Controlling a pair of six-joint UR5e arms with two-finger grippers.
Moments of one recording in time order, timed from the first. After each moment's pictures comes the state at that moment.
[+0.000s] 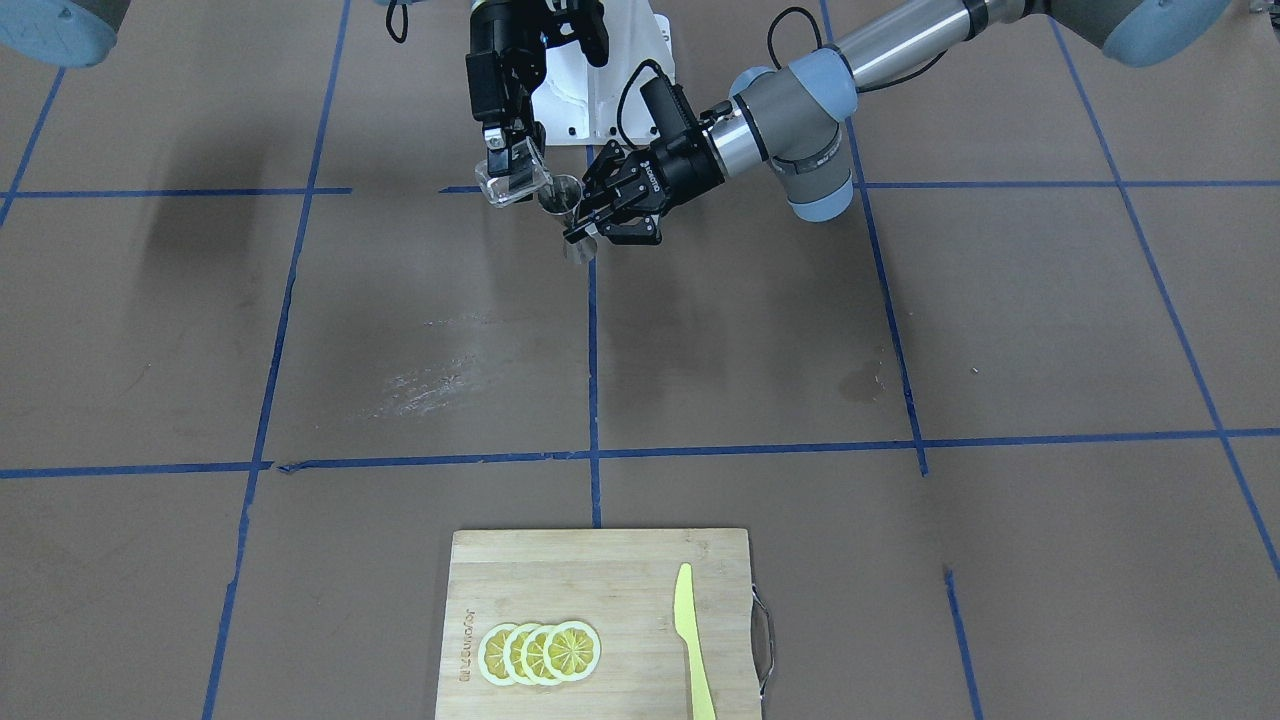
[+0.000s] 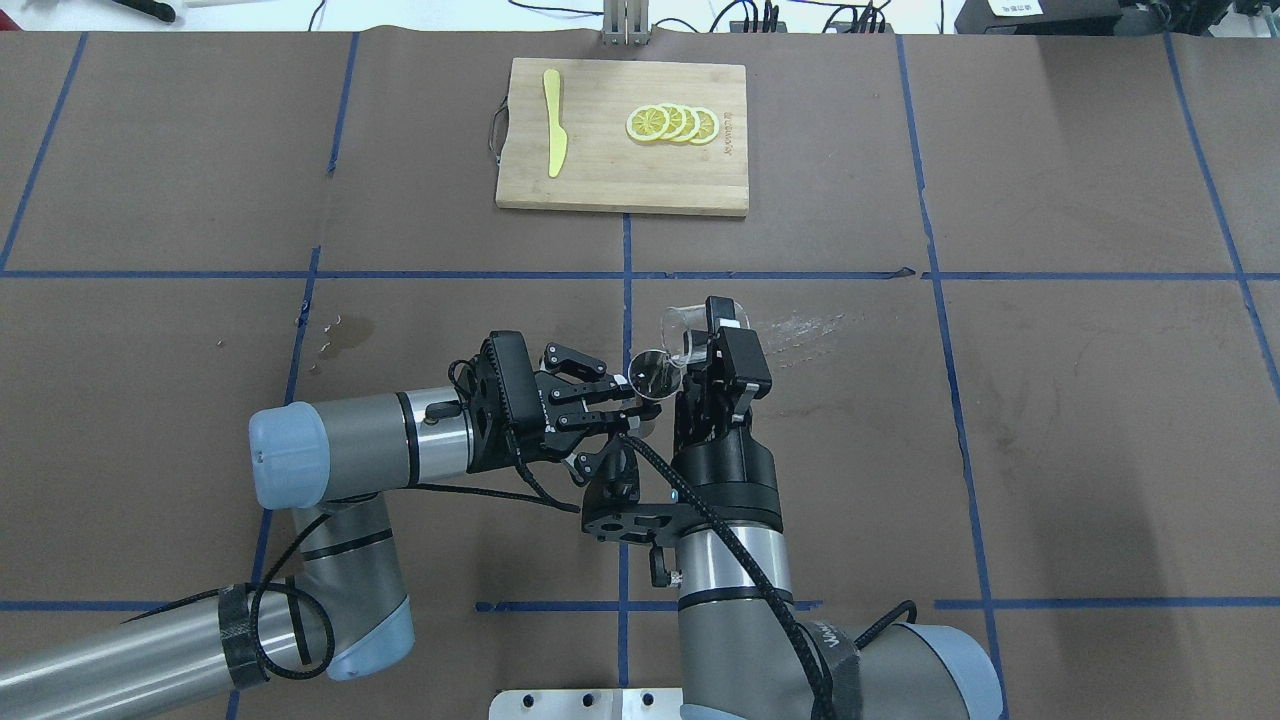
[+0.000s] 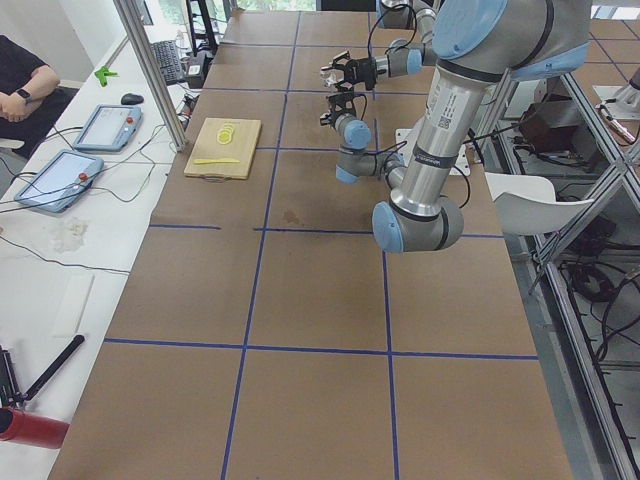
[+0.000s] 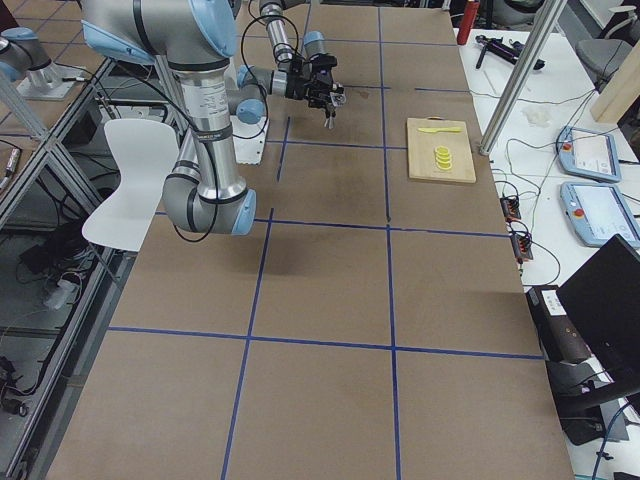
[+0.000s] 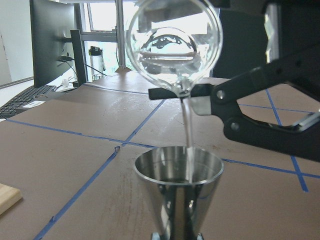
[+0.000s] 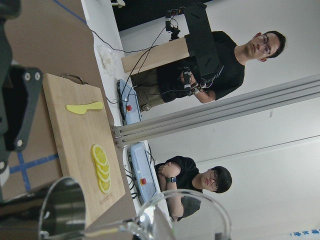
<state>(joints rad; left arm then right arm) -0.38 -2.11 -1.45 -3.10 -1.64 -0.26 0.04 -1.09 1.96 -1.49 0.21 0.07</state>
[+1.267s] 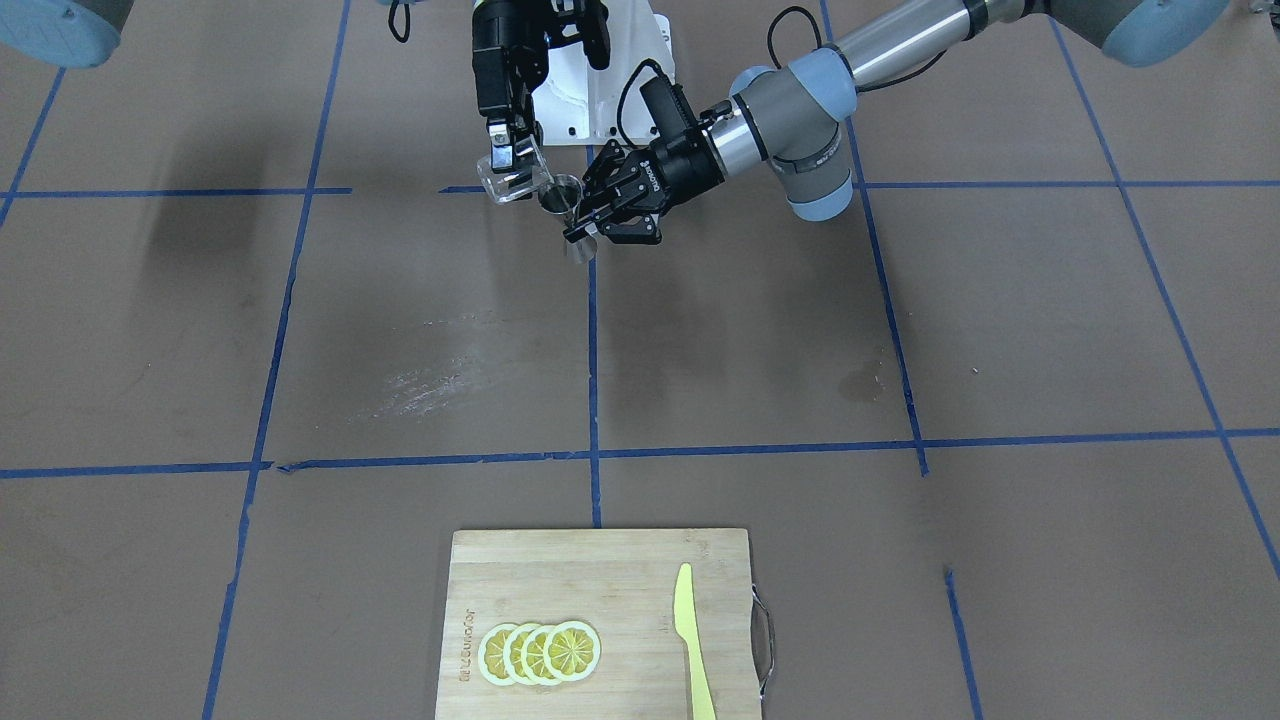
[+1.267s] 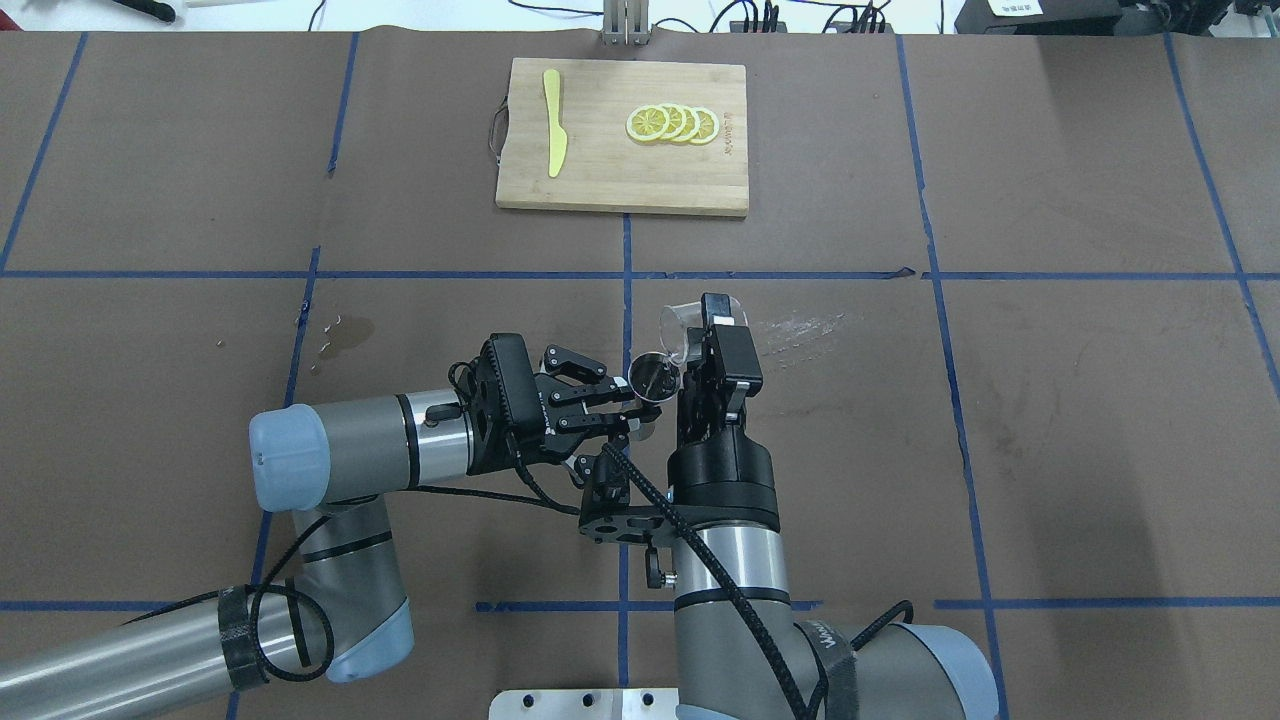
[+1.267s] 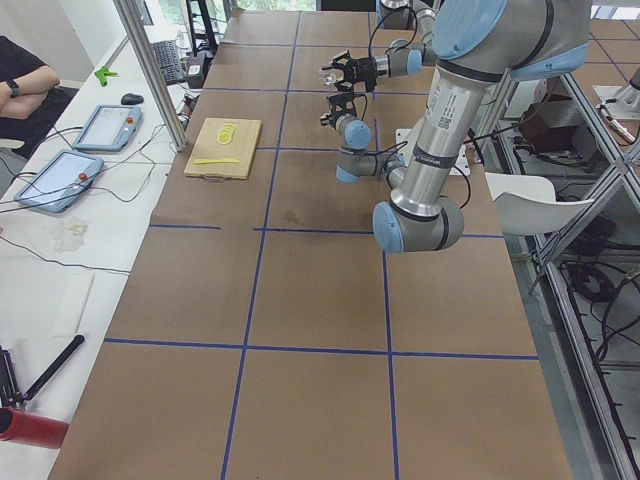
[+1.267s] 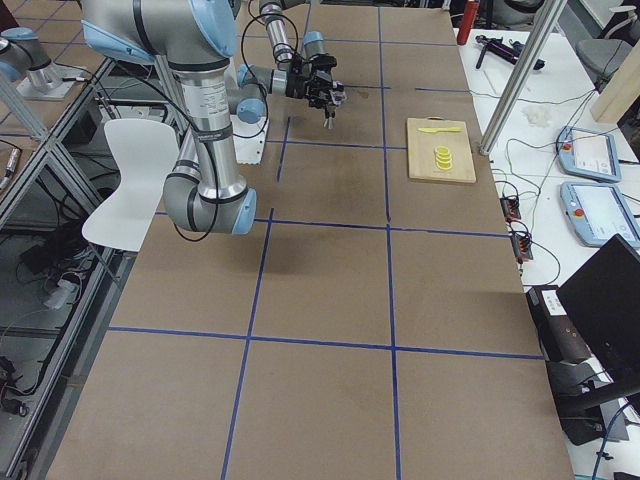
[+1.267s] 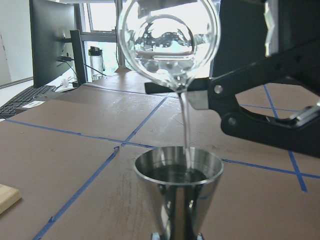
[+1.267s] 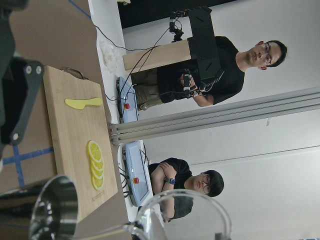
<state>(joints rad) -0.38 -2.10 -1.45 -3.10 -1.64 -0.26 0.04 -1.08 1.95 -1.49 0.20 0.00</state>
